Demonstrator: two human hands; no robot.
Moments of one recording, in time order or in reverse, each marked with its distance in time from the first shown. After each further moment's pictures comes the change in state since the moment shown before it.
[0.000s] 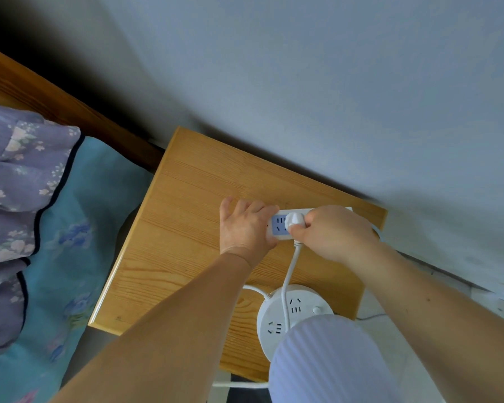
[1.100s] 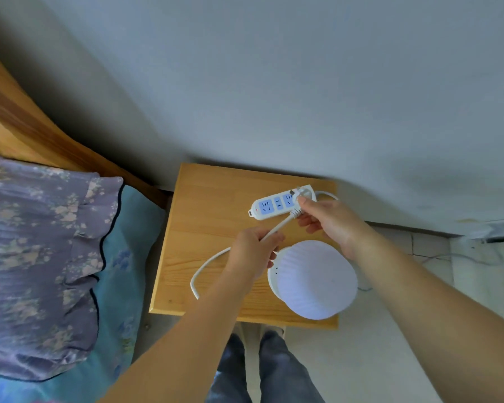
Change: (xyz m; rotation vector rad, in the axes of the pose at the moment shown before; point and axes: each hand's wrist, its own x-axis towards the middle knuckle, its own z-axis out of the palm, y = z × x) left_hand -0.130 0.061 -0.145 -0.955 -0.392 -0.379; right_hand -0.156 0.010 0.000 1.235 0.191 0.127
